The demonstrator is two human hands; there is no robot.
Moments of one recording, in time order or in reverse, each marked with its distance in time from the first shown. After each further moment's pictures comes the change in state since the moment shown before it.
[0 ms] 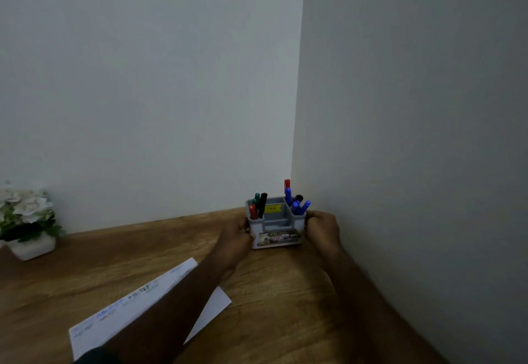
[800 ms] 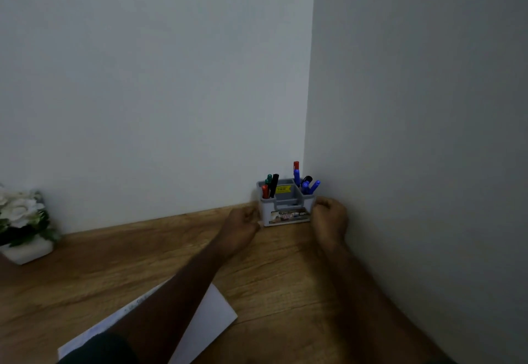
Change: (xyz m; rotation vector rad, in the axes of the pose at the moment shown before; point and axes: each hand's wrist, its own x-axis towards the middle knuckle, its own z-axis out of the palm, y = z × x) left_hand 0.048 0.008 -0.013 0.436 0.001 0.030; right_hand 0.029 -0.009 0.032 0.092 0.189 -0.004
